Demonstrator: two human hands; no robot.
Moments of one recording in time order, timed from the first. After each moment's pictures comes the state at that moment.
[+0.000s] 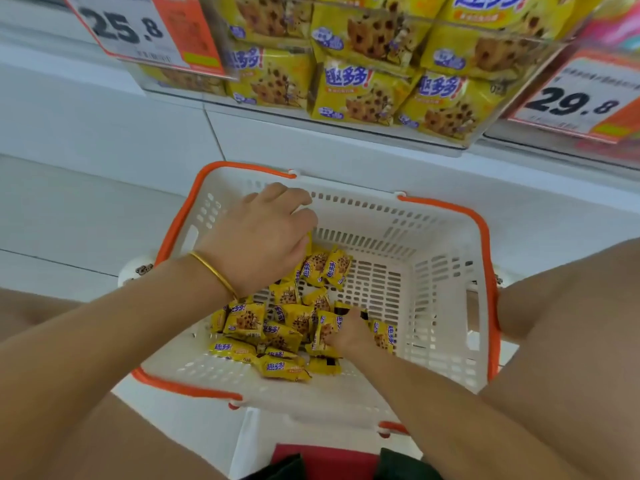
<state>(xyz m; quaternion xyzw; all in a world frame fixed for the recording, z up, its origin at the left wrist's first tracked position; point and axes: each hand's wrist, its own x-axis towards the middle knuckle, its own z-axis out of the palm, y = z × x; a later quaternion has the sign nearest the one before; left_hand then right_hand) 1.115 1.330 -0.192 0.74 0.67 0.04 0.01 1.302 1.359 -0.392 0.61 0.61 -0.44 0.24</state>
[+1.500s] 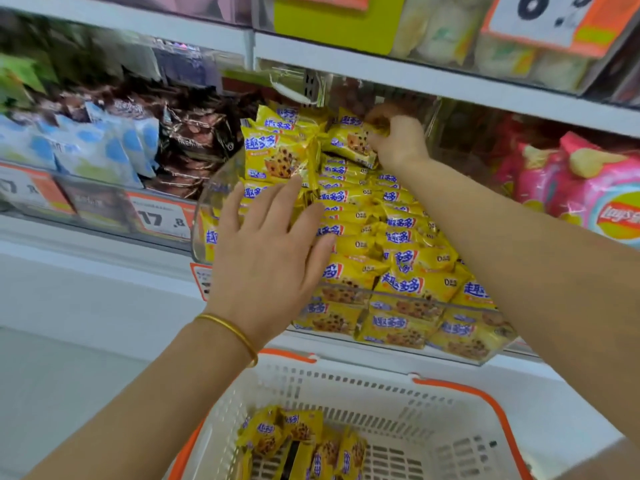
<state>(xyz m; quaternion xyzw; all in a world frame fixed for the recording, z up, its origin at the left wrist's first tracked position) 1.024 1.395 -0.068 0.59 0.74 0.23 -0.23 1.087 1.628 0.002 0.41 0.84 -0.14 -0.33</state>
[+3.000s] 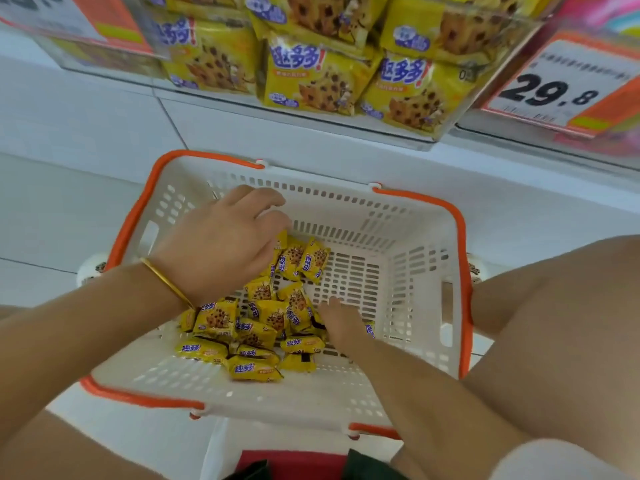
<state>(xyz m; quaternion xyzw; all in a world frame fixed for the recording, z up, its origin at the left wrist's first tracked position) 1.119 1.339 -0.202 0.76 0.65 0.06 0.03 1.333 1.389 -0.436 0.34 0.87 -0.16 0.32</state>
